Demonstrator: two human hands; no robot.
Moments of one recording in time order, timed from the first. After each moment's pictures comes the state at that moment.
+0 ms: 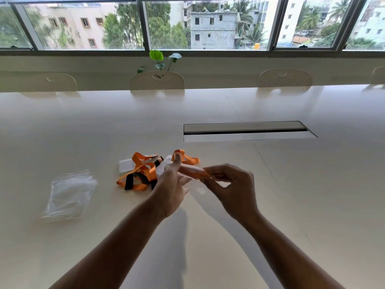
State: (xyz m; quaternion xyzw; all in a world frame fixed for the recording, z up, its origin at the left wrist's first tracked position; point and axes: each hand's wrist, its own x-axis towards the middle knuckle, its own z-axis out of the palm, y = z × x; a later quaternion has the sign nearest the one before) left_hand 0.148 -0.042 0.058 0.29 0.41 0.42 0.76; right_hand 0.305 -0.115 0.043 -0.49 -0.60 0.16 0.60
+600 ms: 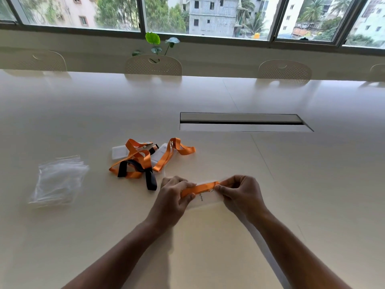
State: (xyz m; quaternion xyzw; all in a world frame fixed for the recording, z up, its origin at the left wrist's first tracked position) left_hand 0.129 -0.072 -0.028 0.82 0.43 0.31 0.21; right_hand 0.350 -0.122 -0.009 -0.66 -0.43 0.36 0.50
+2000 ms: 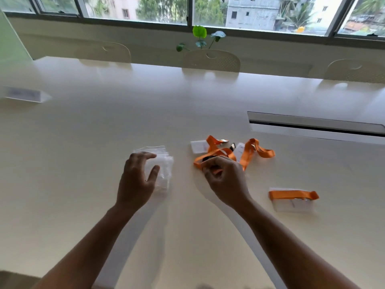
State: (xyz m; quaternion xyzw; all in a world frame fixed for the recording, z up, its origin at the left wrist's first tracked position) left_hand -0.161 -0.014 -0.004 0.70 0.59 0.39 0.09; right_hand 0.091 -0.031 0.009 -0.58 -0.66 0.17 0.44
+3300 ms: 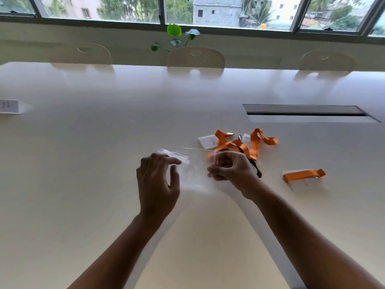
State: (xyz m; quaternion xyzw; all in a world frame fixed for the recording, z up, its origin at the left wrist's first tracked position) left_hand -0.176 -0.022 -0.003 0.73 0.46 0.50 0.02; right_hand 0.055 -0.028 0.007 -0.55 -0.48 0.47 0.50
